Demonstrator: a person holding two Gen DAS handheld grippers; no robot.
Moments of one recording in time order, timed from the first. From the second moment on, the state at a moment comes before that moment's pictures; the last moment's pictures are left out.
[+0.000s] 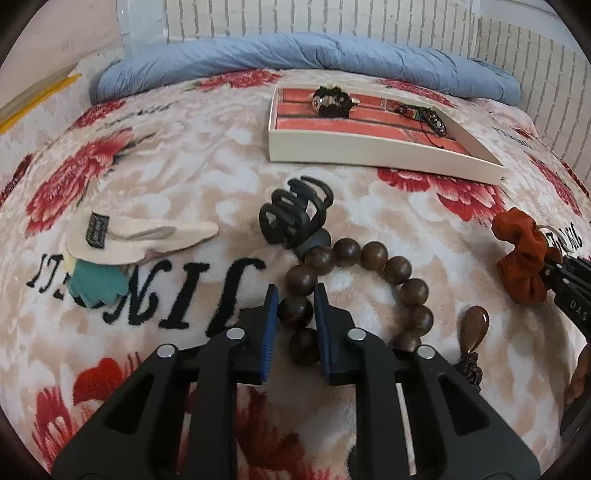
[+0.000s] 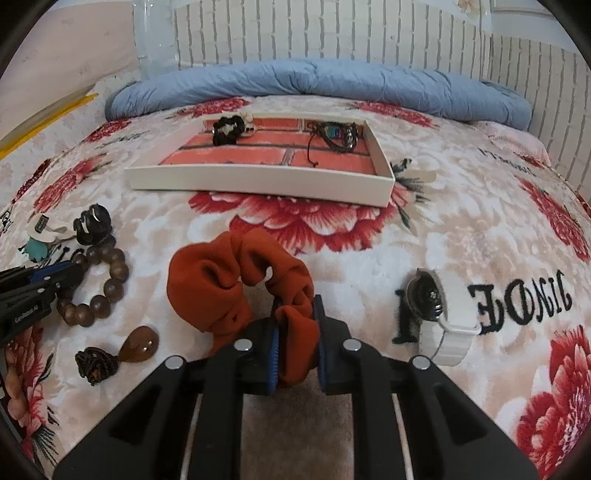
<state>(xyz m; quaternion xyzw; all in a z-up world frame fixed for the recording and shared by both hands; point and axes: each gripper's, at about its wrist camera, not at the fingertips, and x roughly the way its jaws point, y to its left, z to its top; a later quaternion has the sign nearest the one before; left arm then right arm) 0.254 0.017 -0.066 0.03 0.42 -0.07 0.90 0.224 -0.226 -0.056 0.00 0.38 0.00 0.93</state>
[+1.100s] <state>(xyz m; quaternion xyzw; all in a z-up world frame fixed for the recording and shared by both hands) 0.292 -0.035 0.072 0.04 0.29 -0.14 0.95 0.284 -0.242 0.032 0.04 0.31 0.02 0.95</state>
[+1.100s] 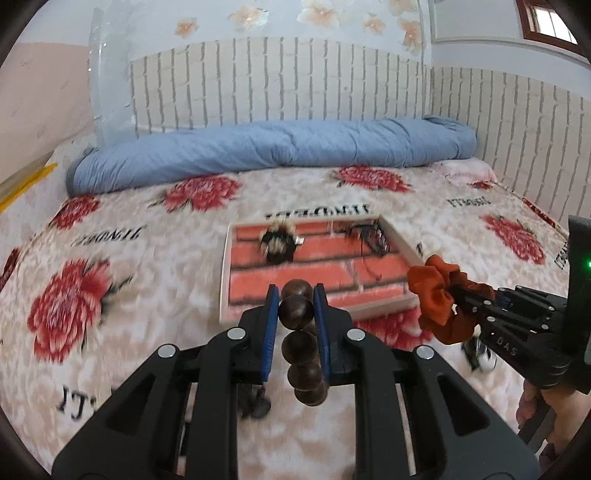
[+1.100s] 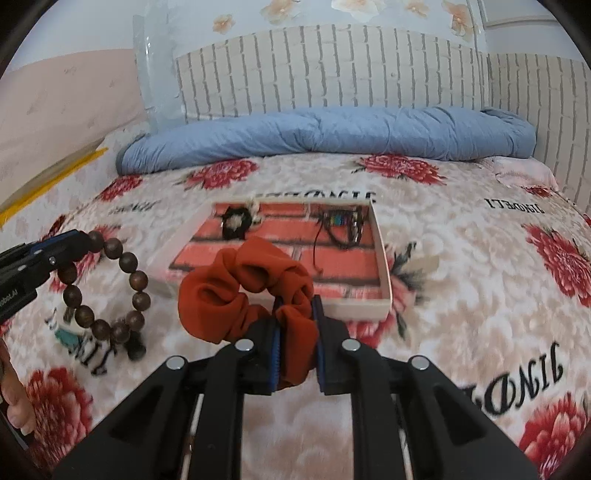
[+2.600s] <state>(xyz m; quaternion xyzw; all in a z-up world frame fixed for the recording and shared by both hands) 0.567 -0.064 -0.032 0.09 0.45 -0.07 0.88 0.517 -0.290 -0.044 0.01 0.45 -0.09 0.89</state>
